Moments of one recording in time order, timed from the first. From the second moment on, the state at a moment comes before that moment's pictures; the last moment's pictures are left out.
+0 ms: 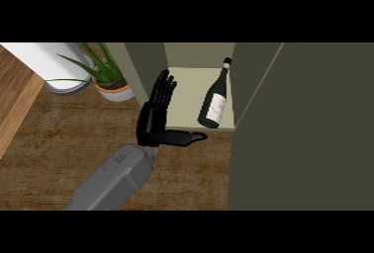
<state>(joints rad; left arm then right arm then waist) -0.59 0.13 -0.61 -0.96 0.84 0.36 -0.67 0.08 -0.05 -0.05 -2.31 -0.20 0.28 0.35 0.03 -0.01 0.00</state>
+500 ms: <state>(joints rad) -0.30 0.34 -0.69 -1.60 0.75 0.53 -0.47 0.08 -0.04 -0.02 -2.32 -0.19 0.28 0.36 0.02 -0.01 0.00</state>
